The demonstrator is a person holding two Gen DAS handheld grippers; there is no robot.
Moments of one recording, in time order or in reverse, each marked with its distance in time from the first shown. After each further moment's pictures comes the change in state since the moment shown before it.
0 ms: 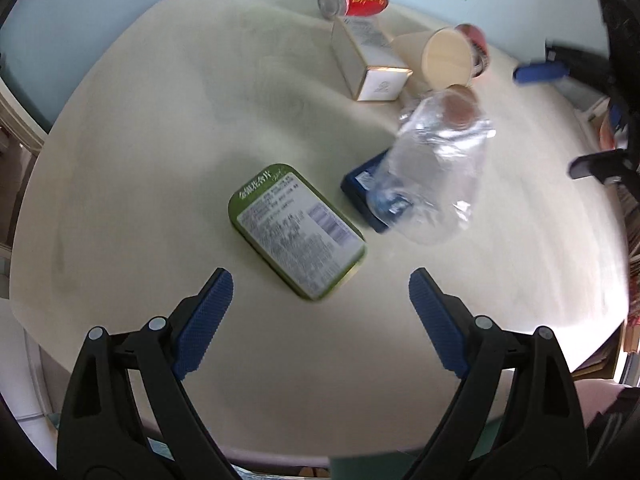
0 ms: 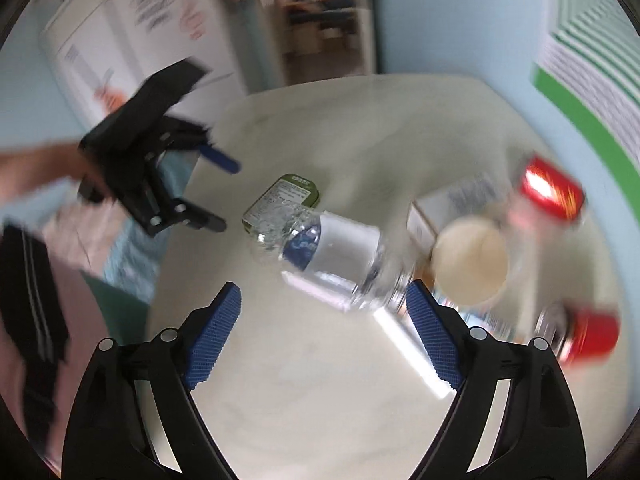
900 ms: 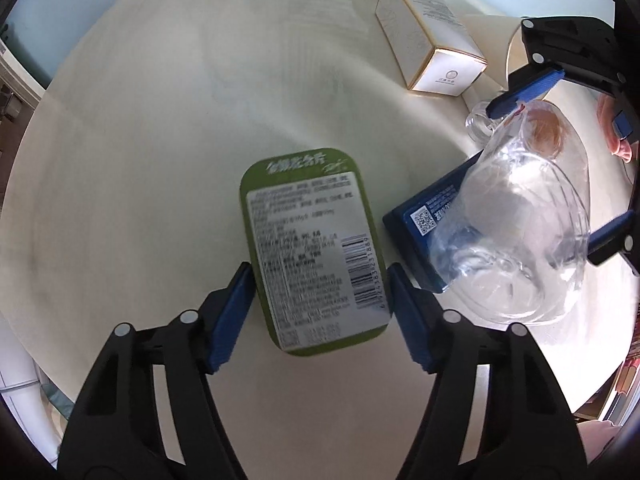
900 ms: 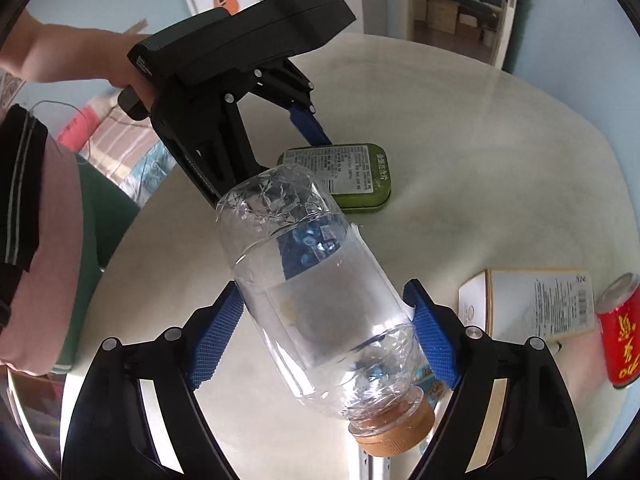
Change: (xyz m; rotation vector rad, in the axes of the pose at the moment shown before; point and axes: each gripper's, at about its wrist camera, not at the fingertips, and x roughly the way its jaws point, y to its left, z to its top) left arm 0.069 0.003 0.040 -0.097 0.095 0.042; right arm 0.073 -0.017 0.024 -0.317 0.161 0.244
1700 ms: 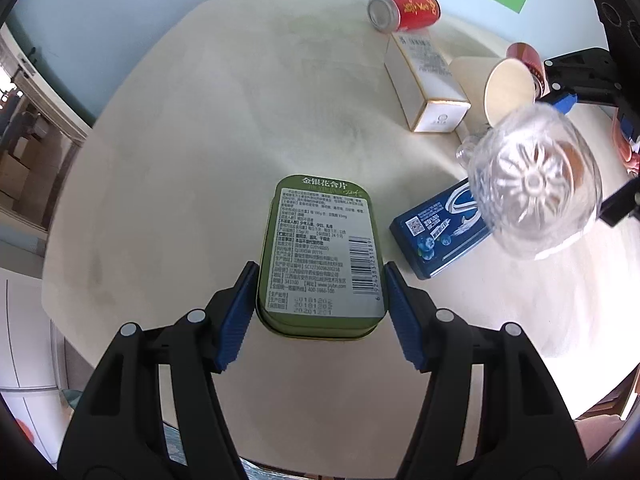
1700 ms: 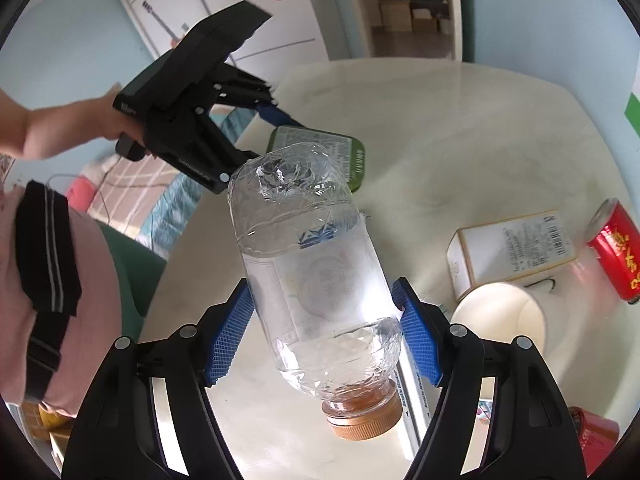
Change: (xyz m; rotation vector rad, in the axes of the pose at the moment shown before) left arm -0.057 -0.002 -0.013 0.019 -0.116 0.117; right arm -0.061 -0.002 -0.025 0.223 -0.124 0.025
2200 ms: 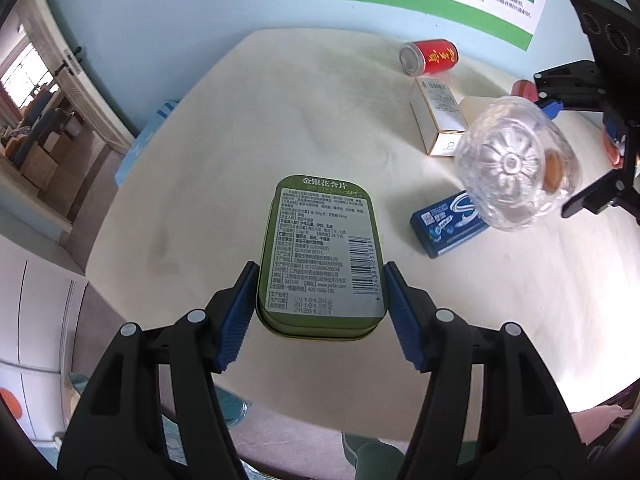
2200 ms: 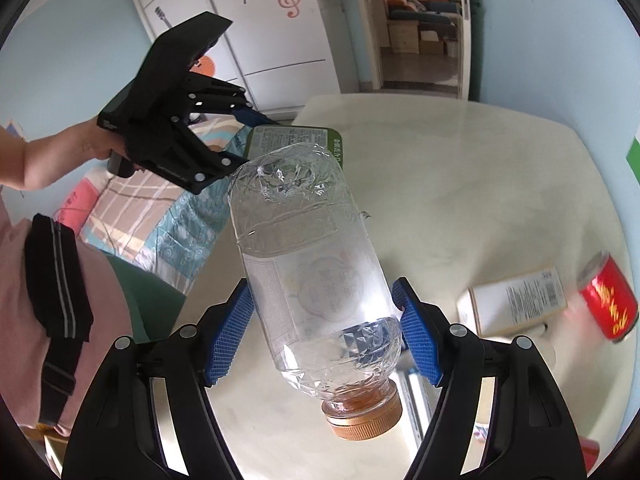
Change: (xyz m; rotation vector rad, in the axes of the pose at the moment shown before) left arm -0.067 0.019 -0.033 -0.074 -0.110 0.089; right arm -0.008 0.030 0.030 -0.056 -0.052 0.005
